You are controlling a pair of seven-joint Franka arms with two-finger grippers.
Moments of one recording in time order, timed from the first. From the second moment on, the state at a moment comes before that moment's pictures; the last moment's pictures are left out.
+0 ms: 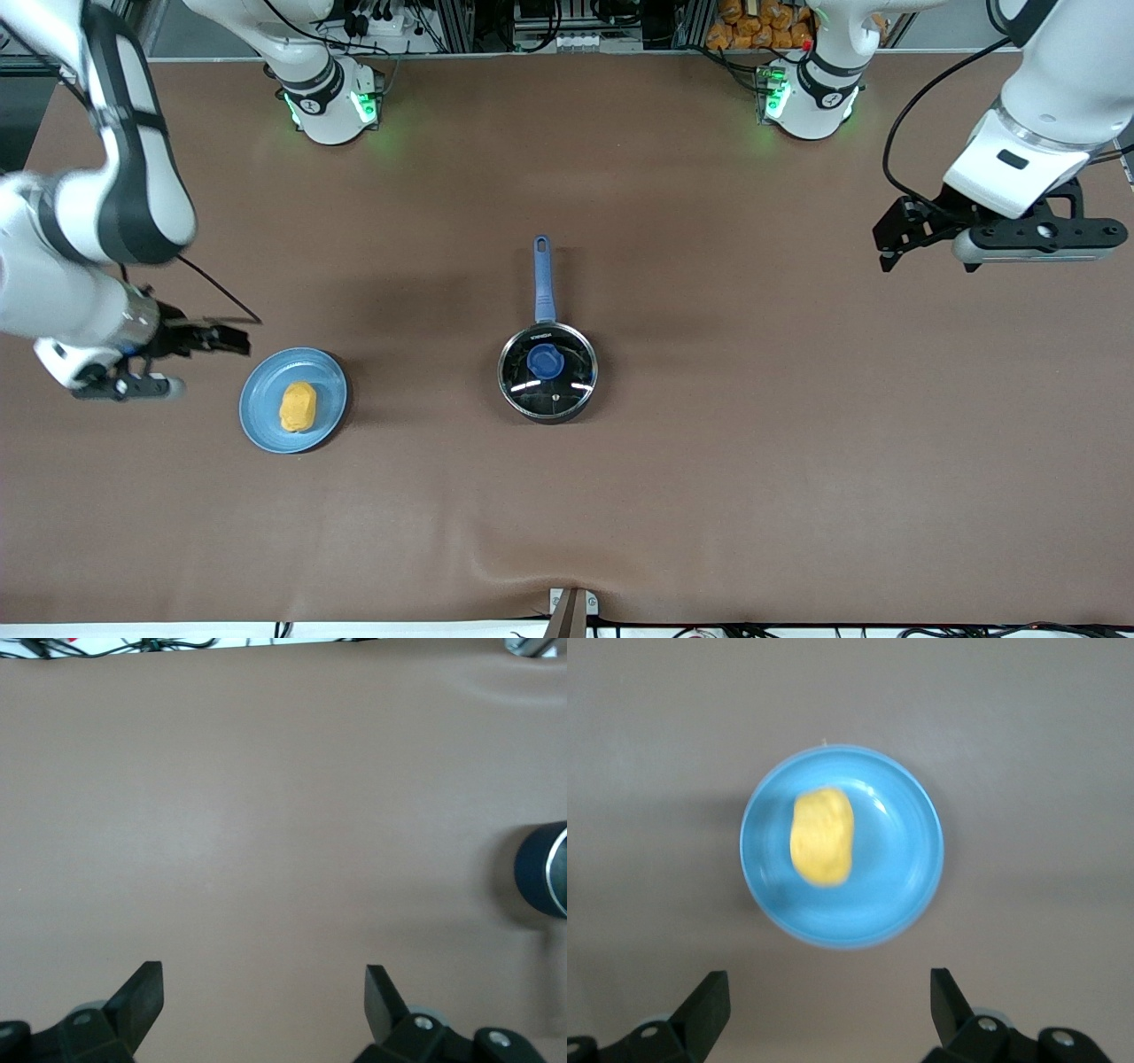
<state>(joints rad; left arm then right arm) -0.01 -0.03 -0.26 -1.68 0.07 1.81 -0.22 -0.07 0.35 0.06 -1.75 0.05 2.06 -0.03</state>
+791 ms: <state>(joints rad) -0.41 0.38 -0.28 -1.54 0.05 2.11 -0.76 -0.05 0.63 0.06 -1.75 0.11 2.43 -0.03</state>
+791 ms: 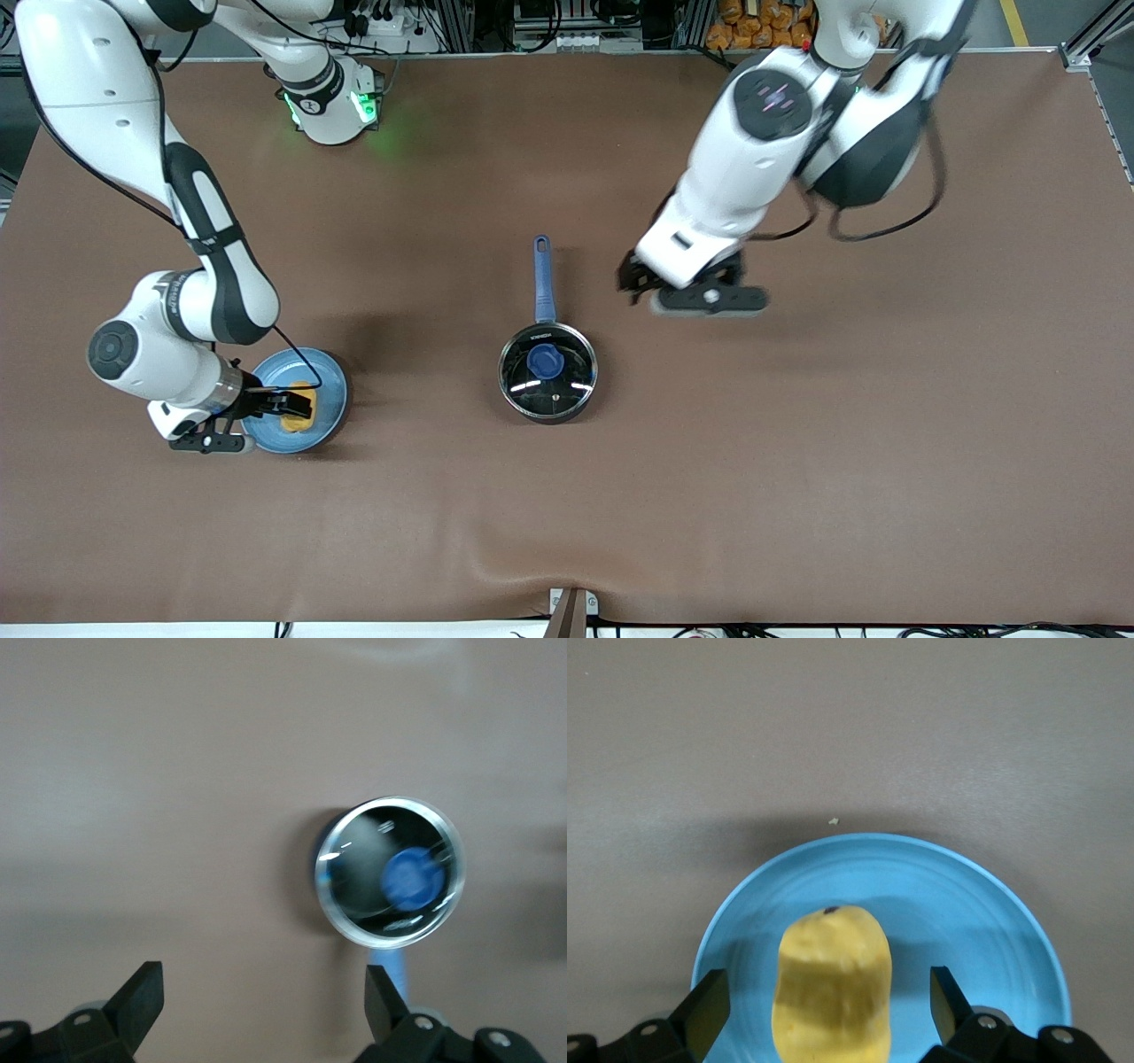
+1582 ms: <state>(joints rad) -0.66 0.71 -0.11 -1.40 0.05 2.43 -1.03 -0.05 0.67 0.06 -1.75 0.11 2.48 -0.03</state>
